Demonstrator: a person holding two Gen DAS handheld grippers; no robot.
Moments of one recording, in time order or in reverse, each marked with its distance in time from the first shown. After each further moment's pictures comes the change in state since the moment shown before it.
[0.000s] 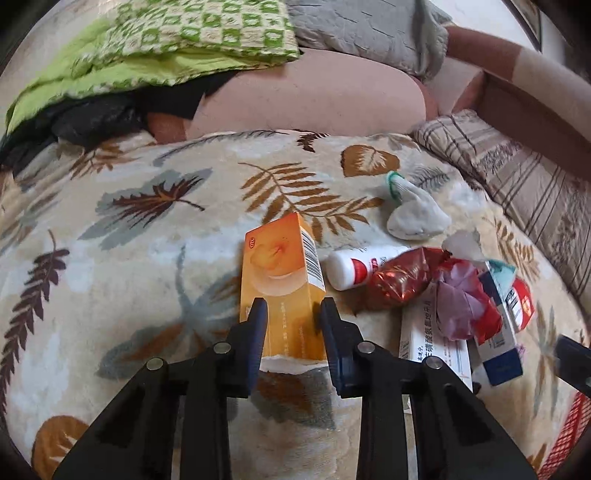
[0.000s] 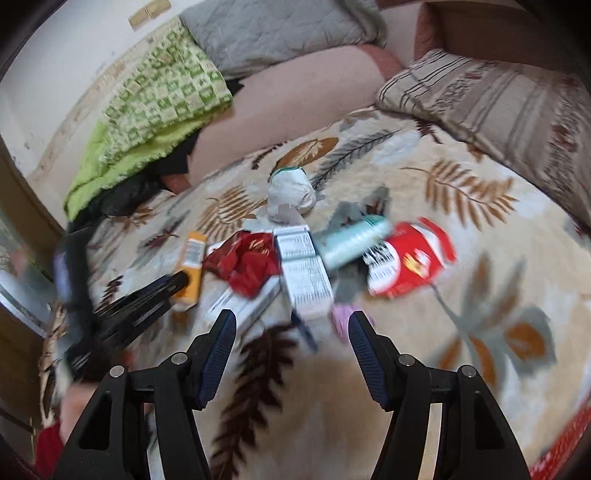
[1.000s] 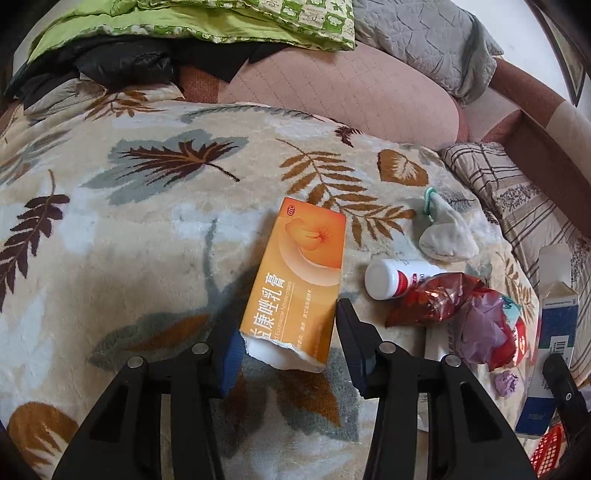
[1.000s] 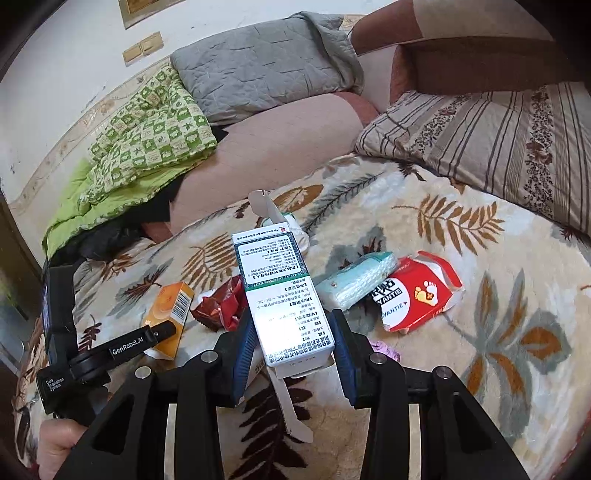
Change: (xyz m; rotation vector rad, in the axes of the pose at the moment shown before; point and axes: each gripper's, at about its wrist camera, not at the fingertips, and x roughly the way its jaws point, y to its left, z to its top) left arm 0.014 0.037 0.002 -0.190 0.055 -0.040; right arm -0.001 0.025 -0.015 0.048 -0.263 -0.095
